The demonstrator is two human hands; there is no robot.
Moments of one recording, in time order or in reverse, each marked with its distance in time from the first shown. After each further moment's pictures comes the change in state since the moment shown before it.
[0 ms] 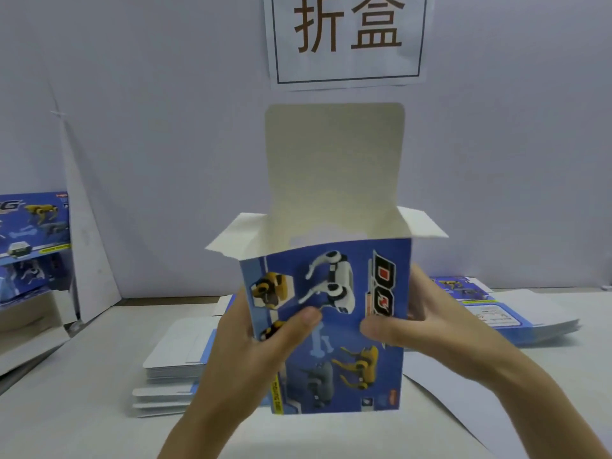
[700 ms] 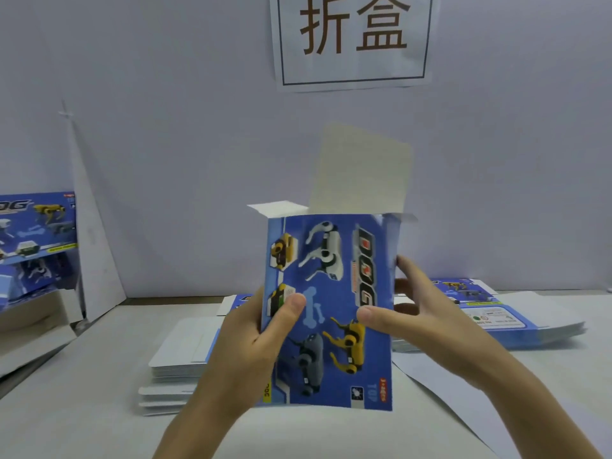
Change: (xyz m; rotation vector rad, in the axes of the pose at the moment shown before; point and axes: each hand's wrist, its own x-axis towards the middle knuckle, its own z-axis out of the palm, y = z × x) left_hand 0.004 -0.007 -0.010 0.104 -0.056 -0.028; right_hand 0.006 0.002 0.009 -0.078 0.196 0.163
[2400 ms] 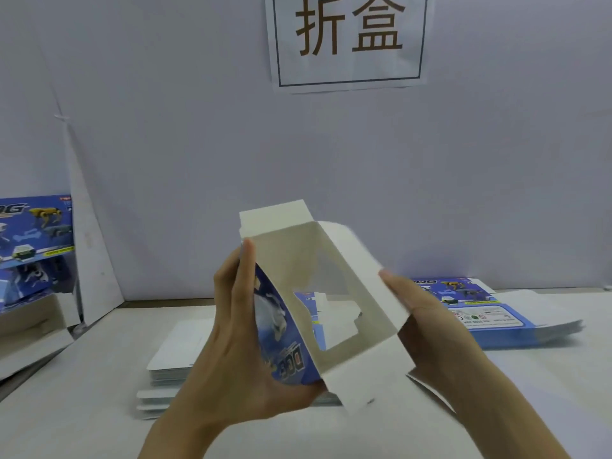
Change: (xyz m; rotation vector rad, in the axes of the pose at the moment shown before) left_hand 0.005 0.001 -0.011 0.537 -0.023 0.449; right_hand 0.012 0.007 0.018 0.918 0.032 0.336
